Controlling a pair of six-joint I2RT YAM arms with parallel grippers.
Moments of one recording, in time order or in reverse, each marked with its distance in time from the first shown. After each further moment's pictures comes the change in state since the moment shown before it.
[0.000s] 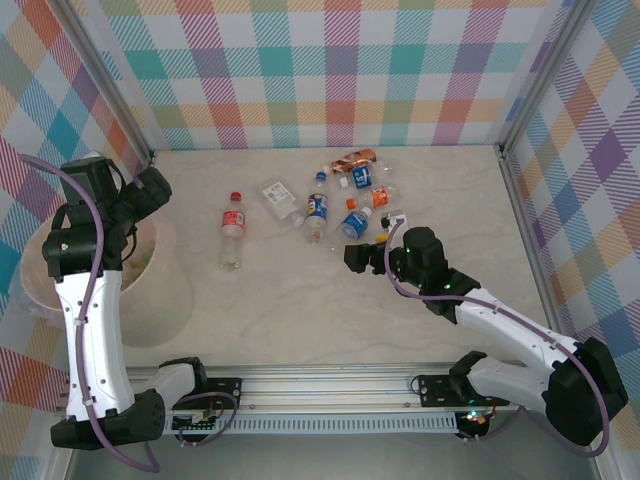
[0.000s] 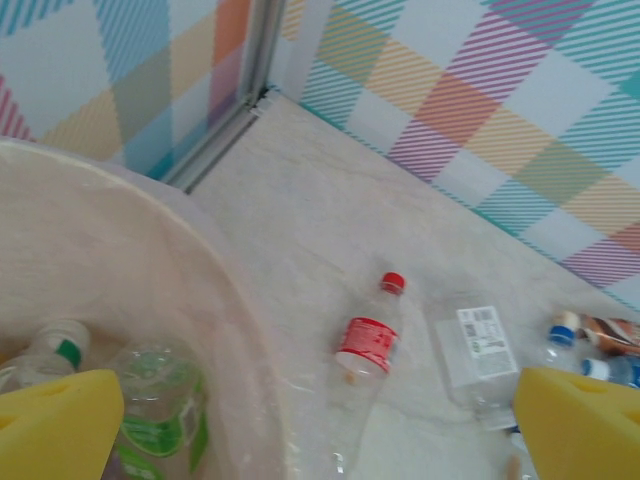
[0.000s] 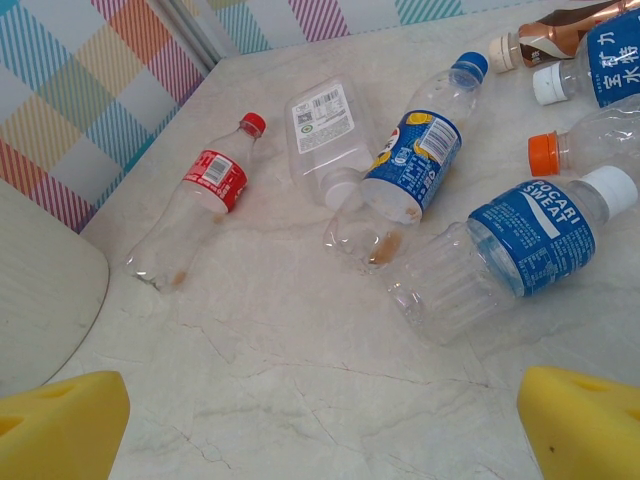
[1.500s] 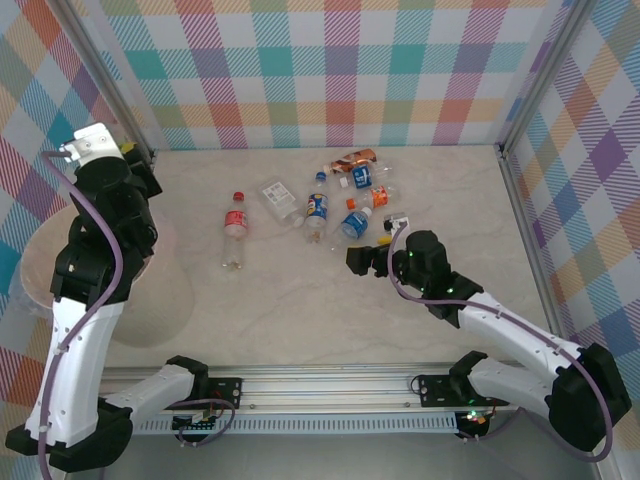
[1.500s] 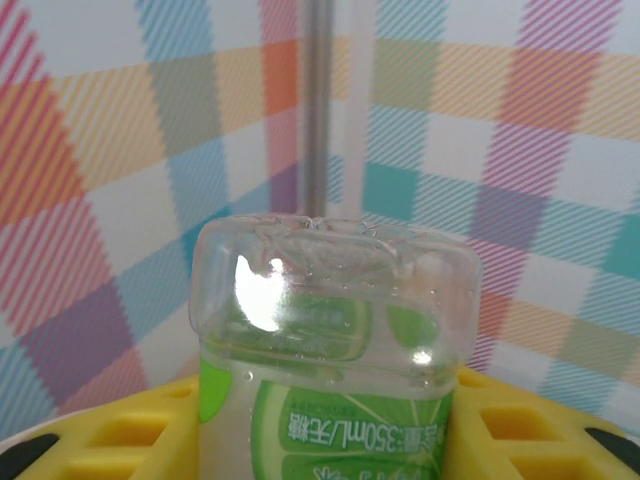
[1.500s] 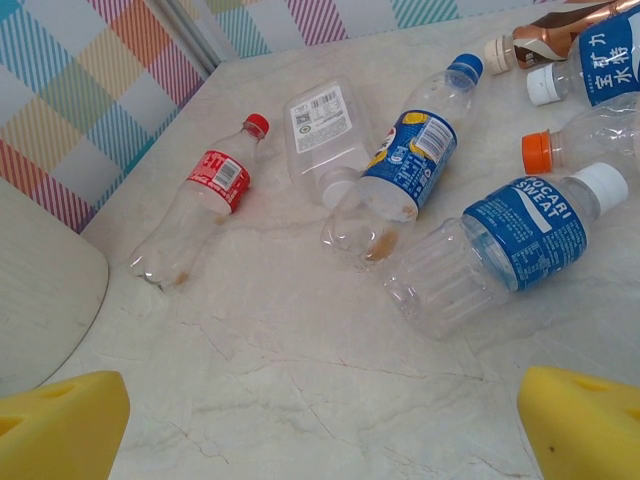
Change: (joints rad) left arm -0.433 -0.078 0.021 0.328 -0.724 0.295; right arm 0.000 -0.033 -0.029 0.005 0.006 0.000
